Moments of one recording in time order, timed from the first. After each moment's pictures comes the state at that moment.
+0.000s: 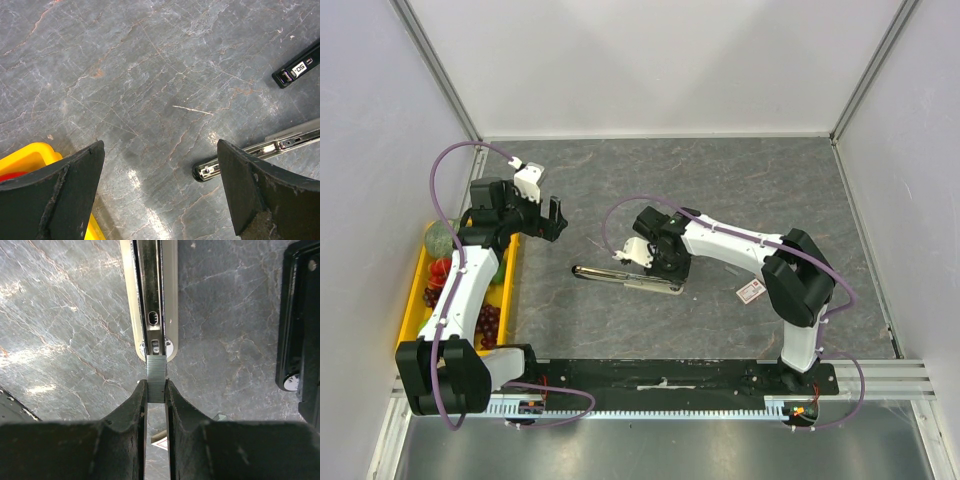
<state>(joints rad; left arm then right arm) 0.04 1.17 0.93 -0.39 0.46 0.26 0.85 1.88 1.41 -0.95 -0.05 -0.49</state>
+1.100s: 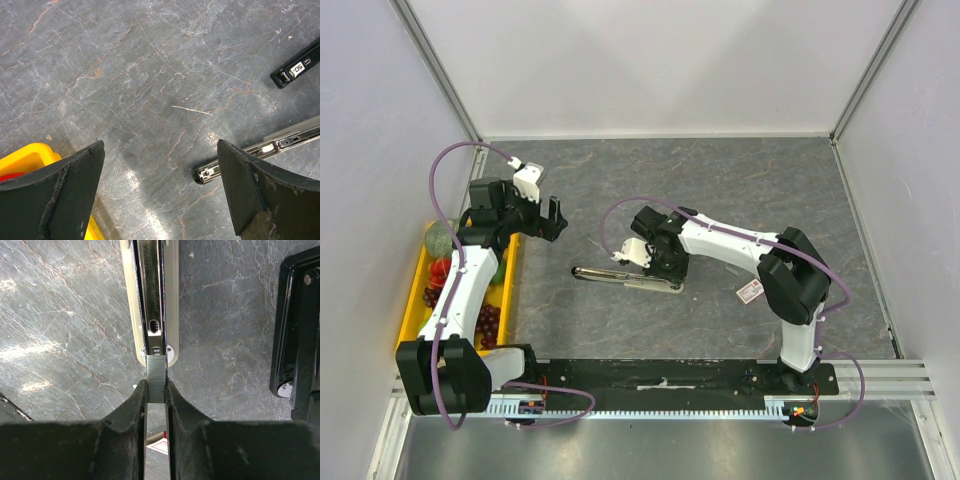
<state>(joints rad) 0.05 1.17 0.93 -0.39 0.46 0.26 0.86 1.90 1.42 -0.95 -0.04 -0.52</state>
